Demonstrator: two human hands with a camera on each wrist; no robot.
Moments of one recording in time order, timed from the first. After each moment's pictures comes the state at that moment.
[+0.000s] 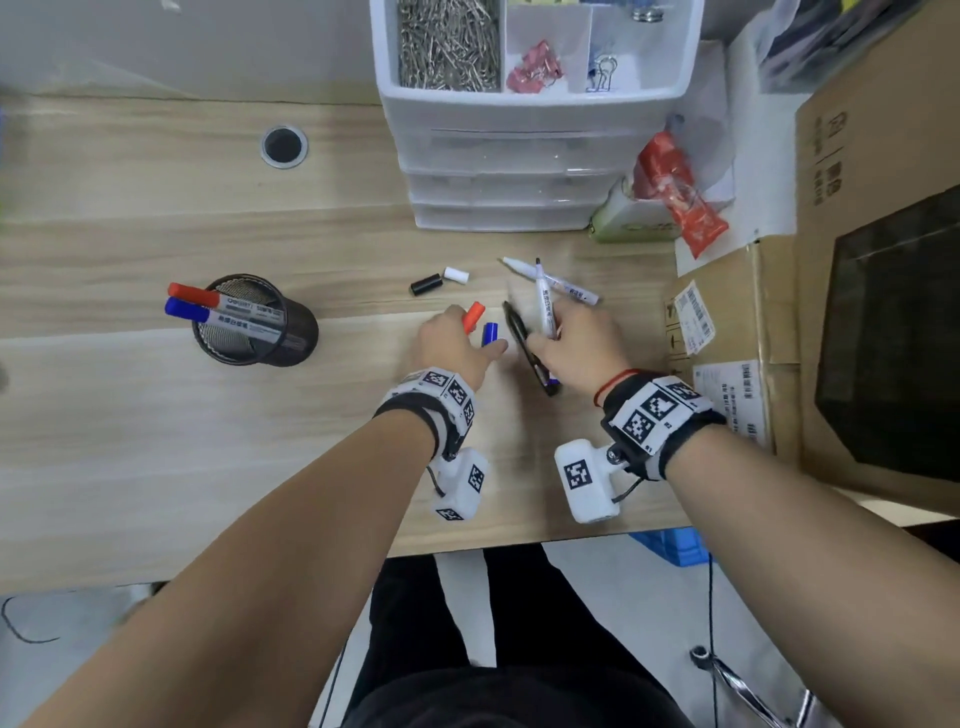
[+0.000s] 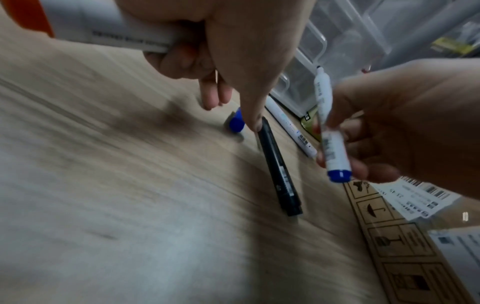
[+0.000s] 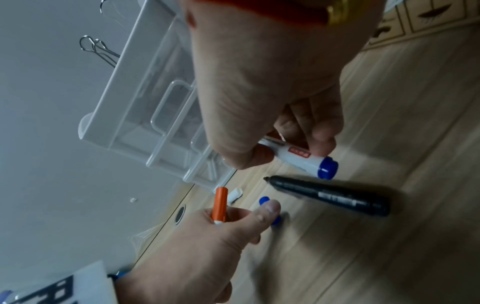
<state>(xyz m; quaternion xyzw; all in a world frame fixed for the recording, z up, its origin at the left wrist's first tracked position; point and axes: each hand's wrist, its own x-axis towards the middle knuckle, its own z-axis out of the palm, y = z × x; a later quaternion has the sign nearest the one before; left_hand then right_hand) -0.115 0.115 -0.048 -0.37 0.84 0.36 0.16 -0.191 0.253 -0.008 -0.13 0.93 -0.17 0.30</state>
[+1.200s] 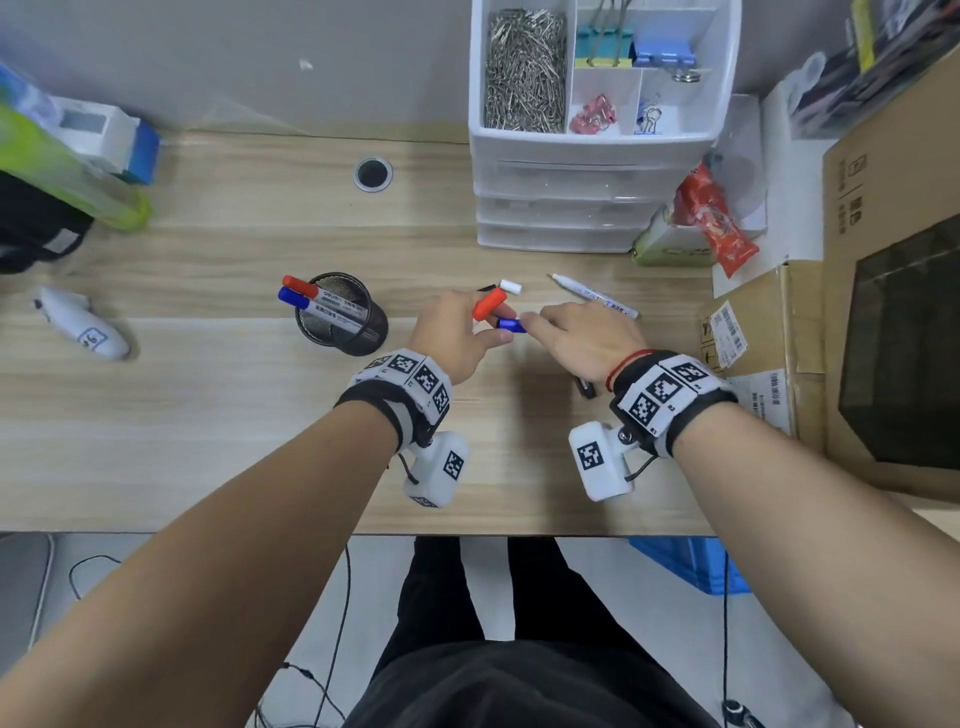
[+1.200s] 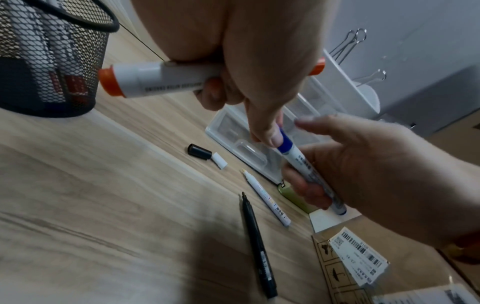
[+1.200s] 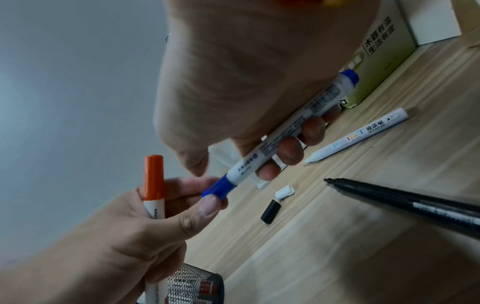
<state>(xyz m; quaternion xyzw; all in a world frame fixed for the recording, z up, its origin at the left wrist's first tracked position) -0.076 0.058 0.038 -0.25 0.85 0.46 0.07 -0.176 0.212 0.050 -0.30 0.89 -0.07 0.34</state>
